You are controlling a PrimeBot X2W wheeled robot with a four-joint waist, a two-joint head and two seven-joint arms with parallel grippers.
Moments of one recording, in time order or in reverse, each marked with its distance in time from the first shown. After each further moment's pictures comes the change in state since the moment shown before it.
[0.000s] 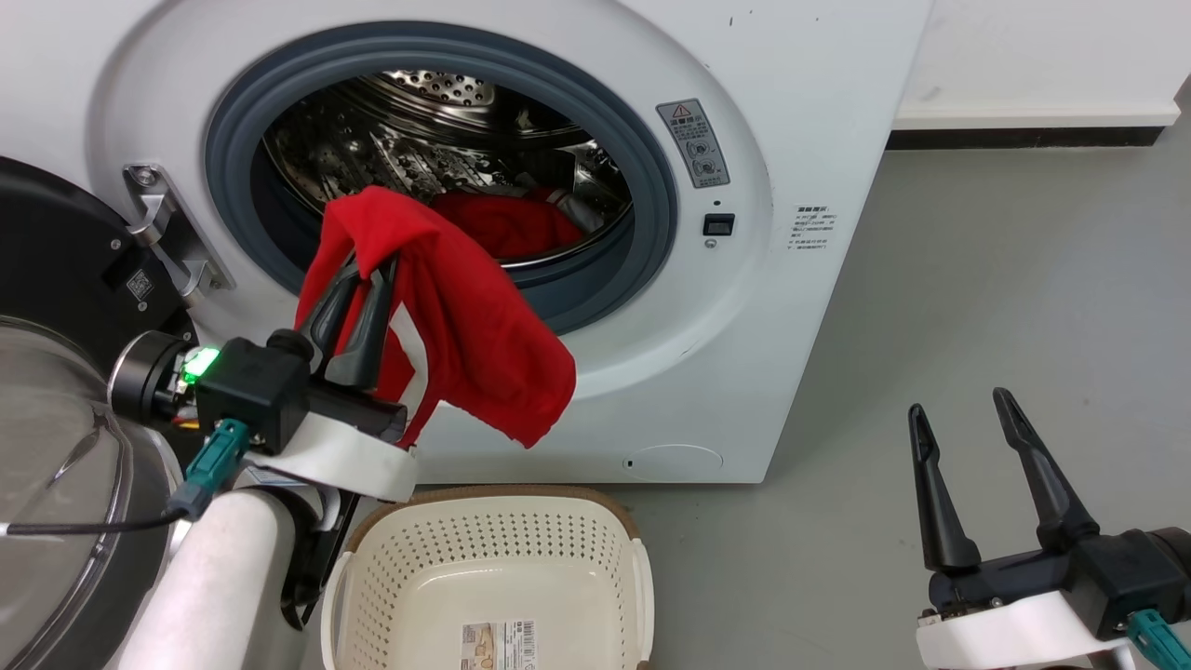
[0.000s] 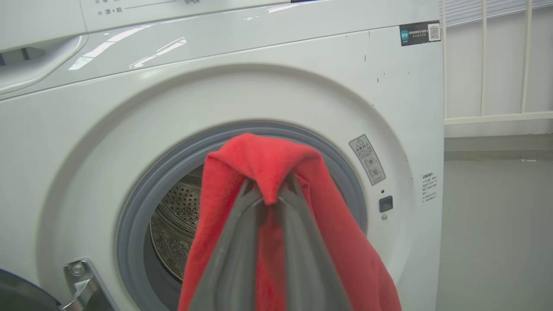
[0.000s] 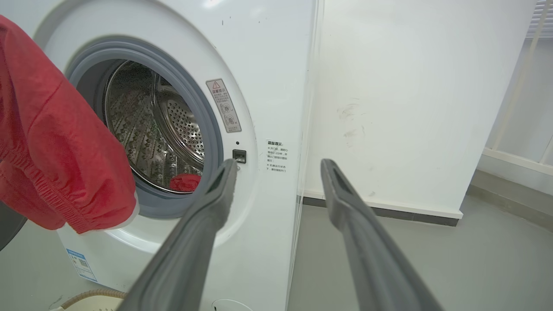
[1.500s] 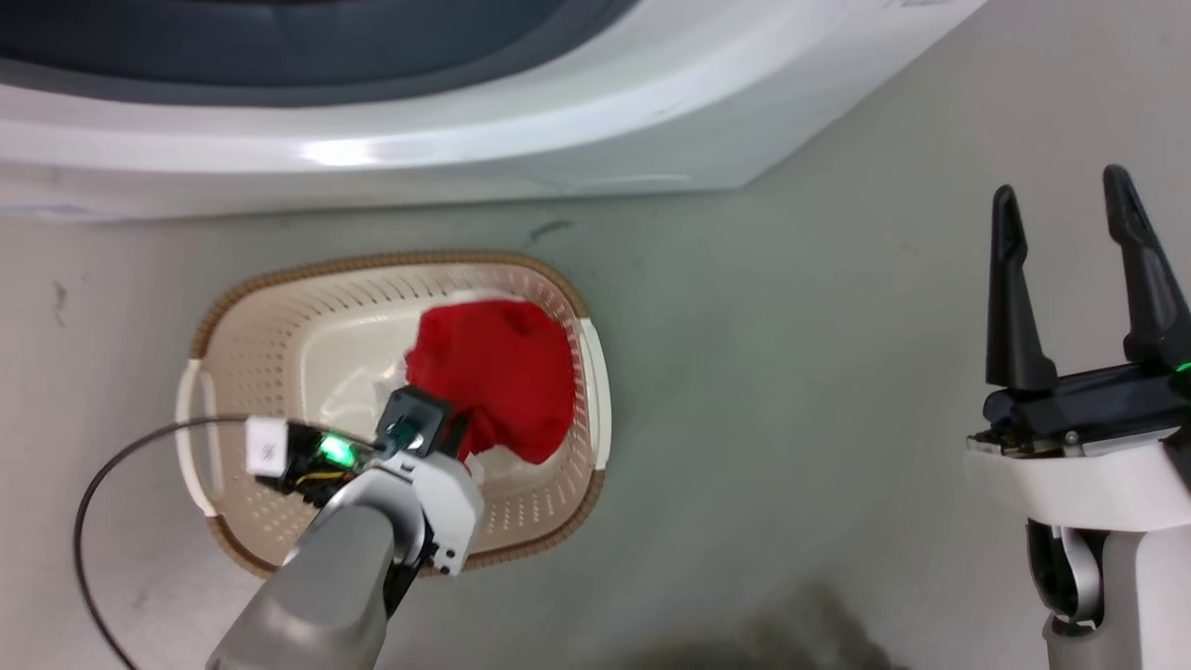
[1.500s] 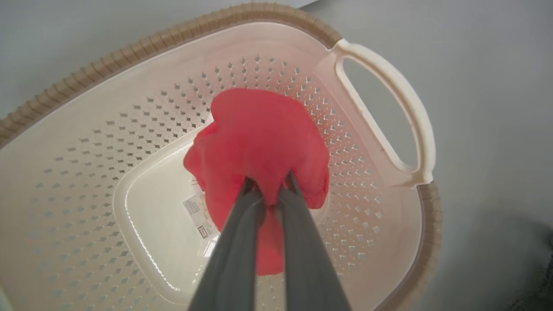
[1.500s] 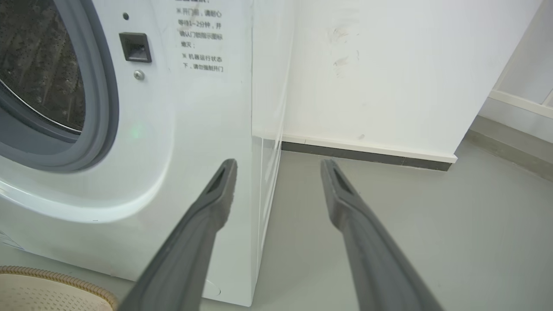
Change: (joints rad) left arm -0.240 -0.129 -0.261 0.927 -0.002 -0.070 -0.074; right arm -0.283 0.000 -0.045 -0.086 -0.005 0.000 0.000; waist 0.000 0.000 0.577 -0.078
